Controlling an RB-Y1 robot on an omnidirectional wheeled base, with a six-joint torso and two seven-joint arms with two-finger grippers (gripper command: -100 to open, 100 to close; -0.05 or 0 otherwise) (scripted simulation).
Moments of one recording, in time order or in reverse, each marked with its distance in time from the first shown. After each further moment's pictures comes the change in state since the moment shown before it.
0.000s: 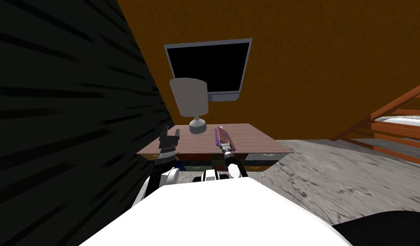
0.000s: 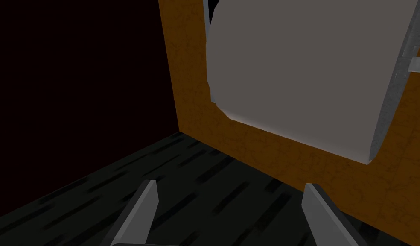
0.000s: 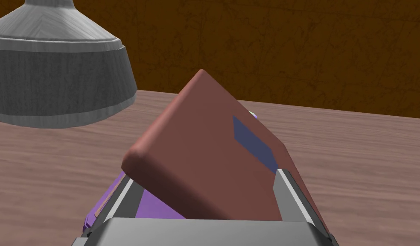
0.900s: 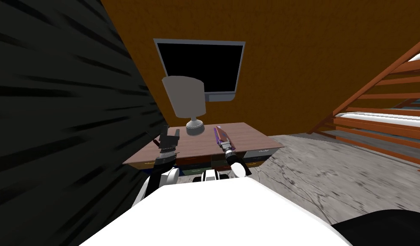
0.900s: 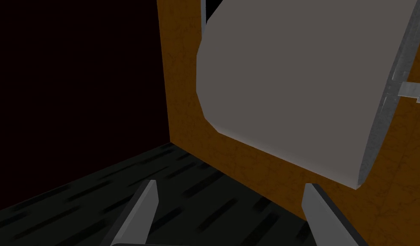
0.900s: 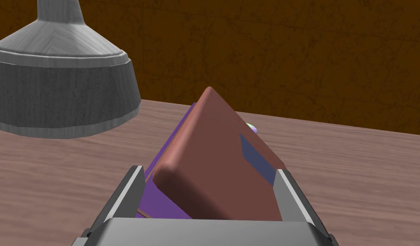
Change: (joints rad) left arm 0.000 0.000 0.000 0.000 0.000 0.000 0.000; right arm 0.036 0.031 -0.057 -0.124 -0.085 0.203 0.119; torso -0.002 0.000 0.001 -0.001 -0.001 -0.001
